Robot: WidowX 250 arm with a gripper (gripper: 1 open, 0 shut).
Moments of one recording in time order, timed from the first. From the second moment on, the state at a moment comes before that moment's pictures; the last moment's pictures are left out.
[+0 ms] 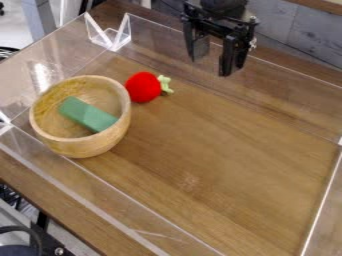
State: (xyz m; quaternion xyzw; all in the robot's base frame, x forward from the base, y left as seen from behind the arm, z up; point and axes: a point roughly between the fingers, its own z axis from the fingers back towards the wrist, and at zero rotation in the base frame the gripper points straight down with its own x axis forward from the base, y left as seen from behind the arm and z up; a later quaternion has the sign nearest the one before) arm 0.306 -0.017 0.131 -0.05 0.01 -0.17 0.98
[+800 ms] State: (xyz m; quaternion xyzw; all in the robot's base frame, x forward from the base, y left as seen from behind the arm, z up) arm 0.321 0.003 0.106 -0.07 0.02 -0.19 0.98
